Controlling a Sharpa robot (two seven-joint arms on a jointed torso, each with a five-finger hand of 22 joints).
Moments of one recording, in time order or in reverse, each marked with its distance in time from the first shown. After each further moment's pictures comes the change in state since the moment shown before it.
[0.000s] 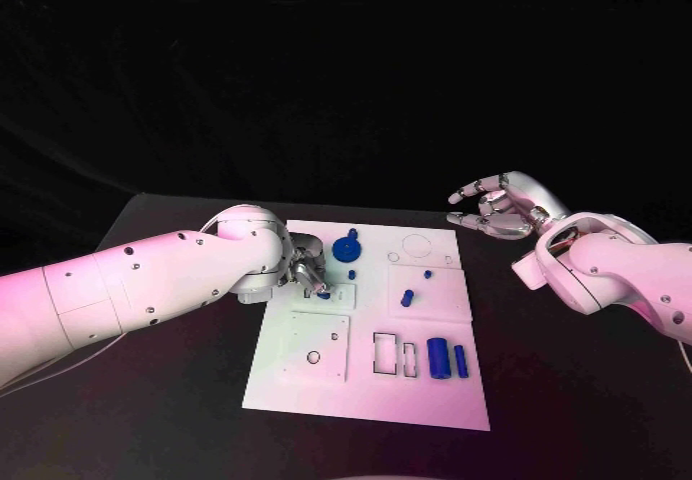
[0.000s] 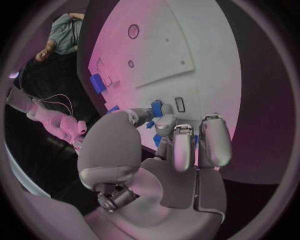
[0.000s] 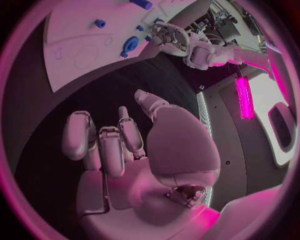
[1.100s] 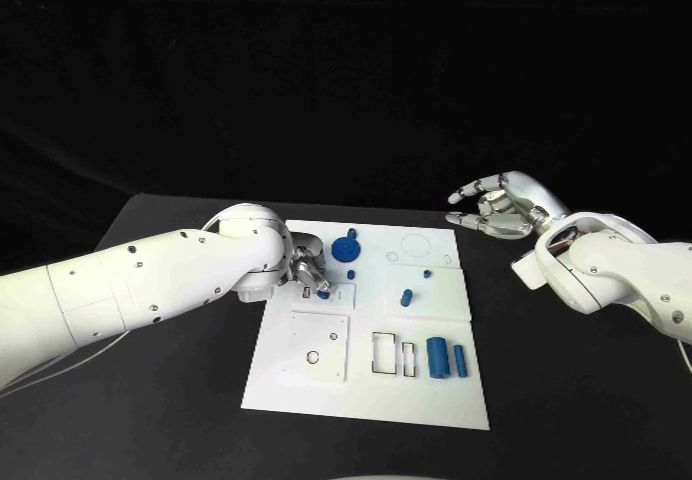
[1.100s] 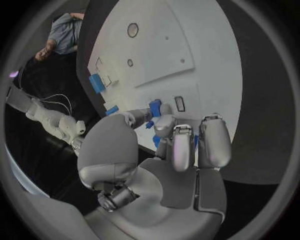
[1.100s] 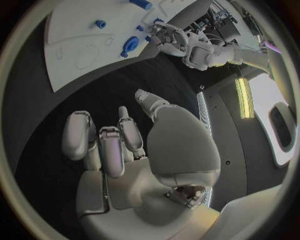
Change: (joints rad) left arm 0.002 0.015 0.000 -0.021 0.003 0.011 -0.002; left_hand -0.096 0.015 0.016 -0.083 -0.016 0.026 -0.015 0.012 0.013 0.009 -0.009 0.009 0.000 -0.003 -0.010 0.005 0.000 0.000 0.007 -0.007 0.000 0.001; right arm 0.000 -0.004 0.000 0.002 0.000 0.000 0.000; right_hand -0.004 -0.004 -0.003 0.003 -0.004 0.000 0.000 0.004 0.000 -0.004 -0.004 -0.004 -0.004 0.000 0.000 0.000 0.000 0.000 0.000 0.000 0.000 -0.002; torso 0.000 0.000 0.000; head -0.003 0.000
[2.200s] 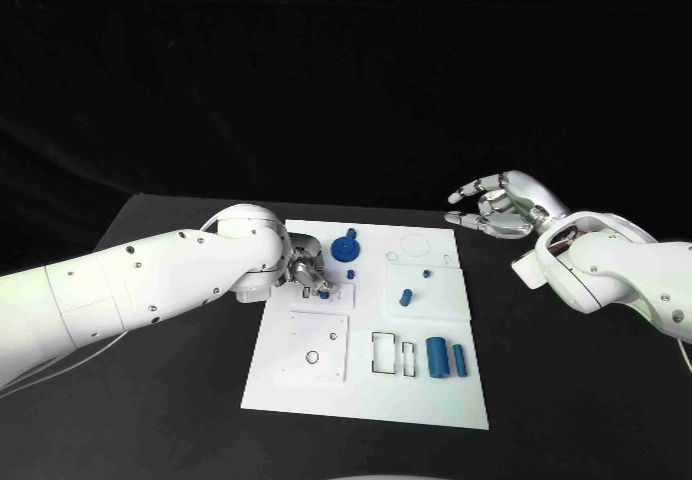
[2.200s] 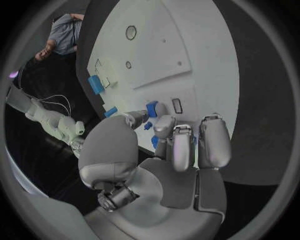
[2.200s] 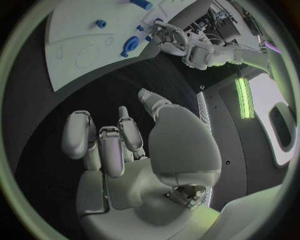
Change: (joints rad) left arm -0.001 -0.002 -0.001 -0.004 0.000 0.012 -0.002; left_hand -0.054 -0.007 -0.155 0.101 0.001 0.038 -0.024 -0.007 0.002 0.000 0.000 0.013 0.006 -0.001 -0.001 0.004 0.000 0.000 0.000 0.000 0.000 0.010; right arm 0.000 -0.004 0.000 0.001 0.000 0.000 0.000; right_hand -0.021 -0.013 -0.026 0.026 -0.018 0.000 0.000 0.004 0.000 0.000 0.000 -0.004 -0.006 0.000 0.000 -0.008 0.001 0.000 -0.003 -0.003 -0.013 -0.007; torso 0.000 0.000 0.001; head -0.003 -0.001
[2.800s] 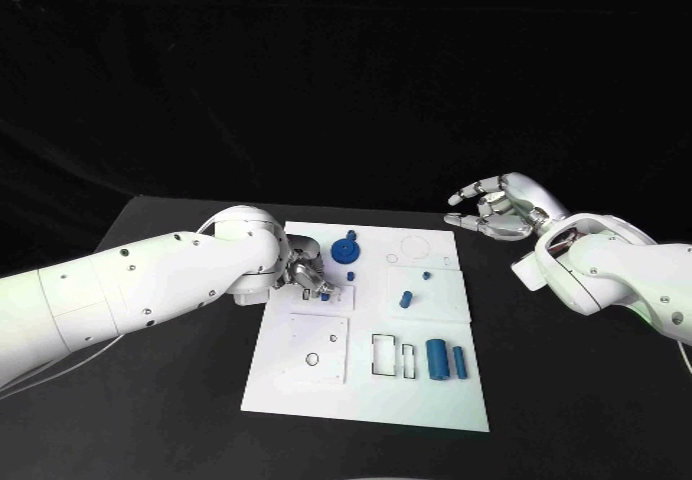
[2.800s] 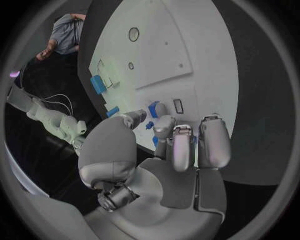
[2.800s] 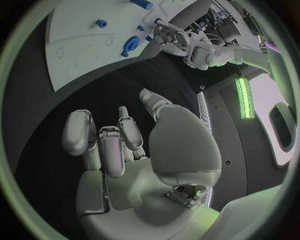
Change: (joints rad) left arm -0.001 -0.016 0.009 0.022 0.007 -0.003 0.000; left_hand -0.049 0.002 -0.069 0.002 0.000 0.000 0.000 -0.004 0.000 0.003 -0.003 0.004 0.003 0.000 0.000 0.004 0.000 0.000 0.004 -0.004 0.000 0.000; right arm 0.000 0.001 0.000 -0.002 0.000 0.000 -0.002; right_hand -0.009 0.001 -0.016 0.010 -0.010 -0.004 -0.004 0.004 0.000 -0.007 -0.007 -0.015 -0.015 0.004 -0.004 -0.010 0.000 0.000 -0.013 -0.002 -0.023 -0.018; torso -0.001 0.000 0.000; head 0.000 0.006
